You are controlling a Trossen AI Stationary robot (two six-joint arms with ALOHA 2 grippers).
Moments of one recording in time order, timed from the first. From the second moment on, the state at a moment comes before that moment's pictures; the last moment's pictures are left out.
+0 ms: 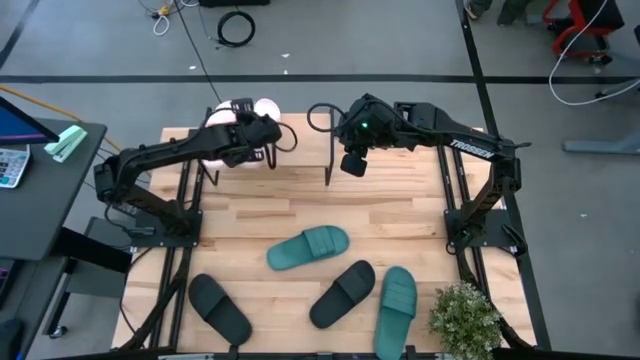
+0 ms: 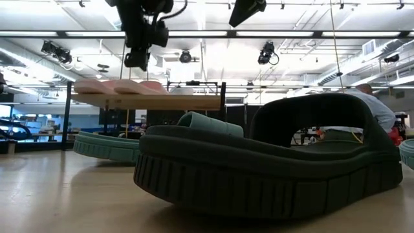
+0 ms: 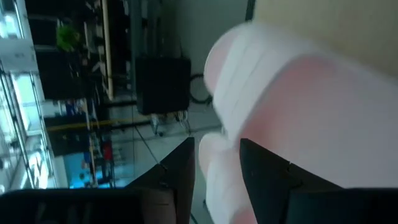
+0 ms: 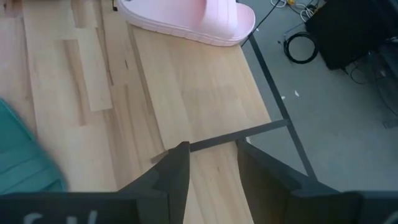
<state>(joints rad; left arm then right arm) 0.41 1.43 1.25 -0.78 -0.94 0.59 -0.22 1.70 1.99 -1.11 0.30 -0.10</state>
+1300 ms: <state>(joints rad) 0.50 1.55 1.25 -0.64 -0.82 0.77 -0.22 1.70 1.99 -1.11 0.30 -0.10</state>
